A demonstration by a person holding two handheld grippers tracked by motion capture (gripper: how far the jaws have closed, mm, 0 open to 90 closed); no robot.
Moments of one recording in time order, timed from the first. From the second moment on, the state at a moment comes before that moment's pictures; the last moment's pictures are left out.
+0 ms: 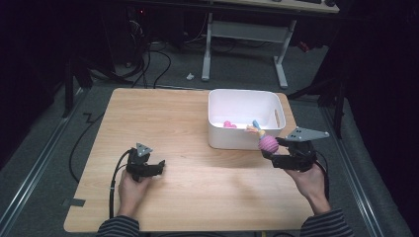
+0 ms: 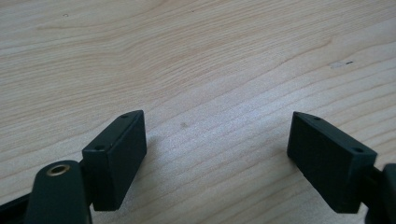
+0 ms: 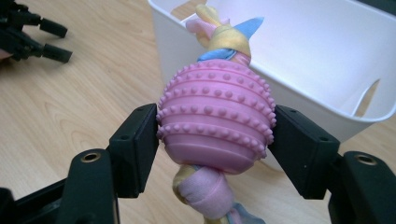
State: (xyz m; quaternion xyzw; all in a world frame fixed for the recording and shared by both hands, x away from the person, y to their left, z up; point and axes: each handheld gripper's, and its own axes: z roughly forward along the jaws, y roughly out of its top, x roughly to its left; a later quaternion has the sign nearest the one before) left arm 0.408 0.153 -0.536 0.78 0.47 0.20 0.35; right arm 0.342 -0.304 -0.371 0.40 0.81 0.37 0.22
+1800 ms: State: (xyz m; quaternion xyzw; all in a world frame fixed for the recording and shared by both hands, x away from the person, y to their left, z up) left arm 0.408 0.154 -0.536 0.78 0.47 0.20 0.35; right arm 0.472 -0.276 -0.358 0.41 0.82 0.32 0.22
